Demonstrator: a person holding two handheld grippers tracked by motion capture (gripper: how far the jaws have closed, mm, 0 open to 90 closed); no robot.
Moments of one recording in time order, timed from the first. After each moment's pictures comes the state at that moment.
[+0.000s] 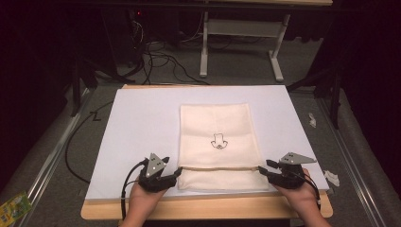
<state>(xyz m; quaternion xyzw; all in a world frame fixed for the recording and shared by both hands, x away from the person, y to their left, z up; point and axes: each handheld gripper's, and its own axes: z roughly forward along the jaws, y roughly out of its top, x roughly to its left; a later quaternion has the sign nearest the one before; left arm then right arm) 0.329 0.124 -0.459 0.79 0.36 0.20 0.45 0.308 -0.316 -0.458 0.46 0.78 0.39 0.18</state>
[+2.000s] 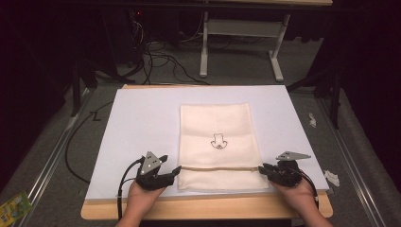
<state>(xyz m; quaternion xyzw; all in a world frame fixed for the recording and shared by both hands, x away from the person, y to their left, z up) 0.330 0.126 -0.460 0.78 0.36 0.17 0.48 0.321 -0.318 -0.474 0.50 0.78 0.36 0.13</state>
